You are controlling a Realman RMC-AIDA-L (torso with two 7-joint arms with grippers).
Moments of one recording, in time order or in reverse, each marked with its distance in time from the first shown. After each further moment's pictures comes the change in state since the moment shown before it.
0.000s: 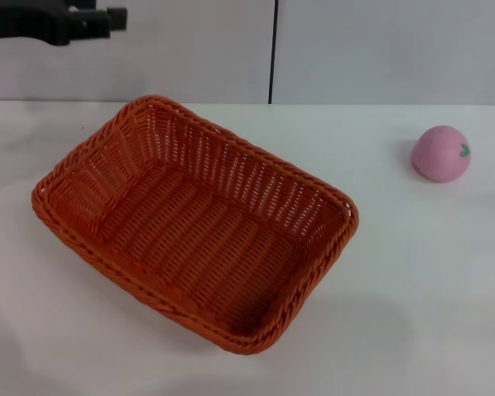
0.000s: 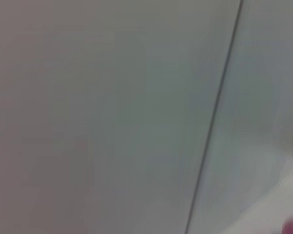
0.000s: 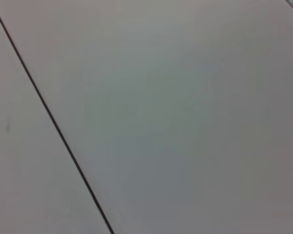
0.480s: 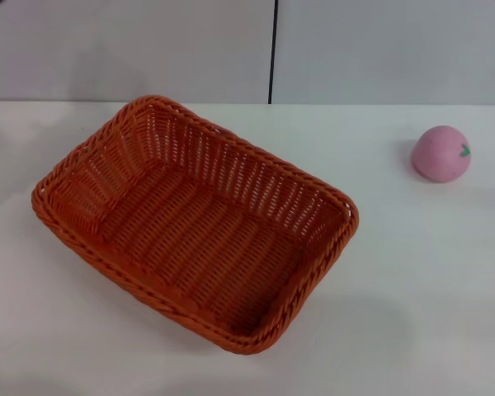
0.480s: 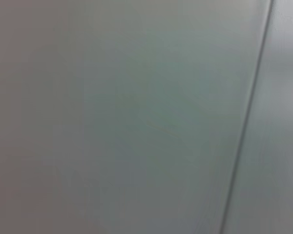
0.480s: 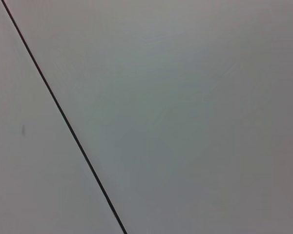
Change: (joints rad) left arm 0.127 -0.002 -0.039 -0.361 -0.646 -0.022 0.407; right arm 0.010 0.000 -0.007 -0.004 0.000 -0.018 -0.001
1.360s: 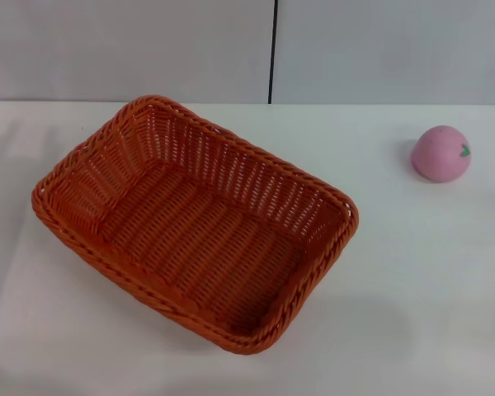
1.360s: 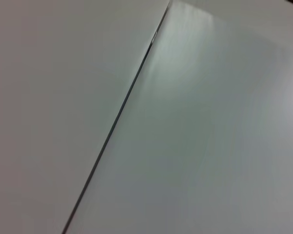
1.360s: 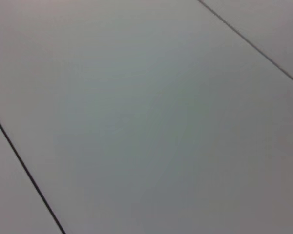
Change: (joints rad) left arm 0.004 -0.078 -0.438 -0.849 -0.384 0.511 0.933; right arm 0.042 0.012 0.095 0.081 0.092 -0.013 -0.016
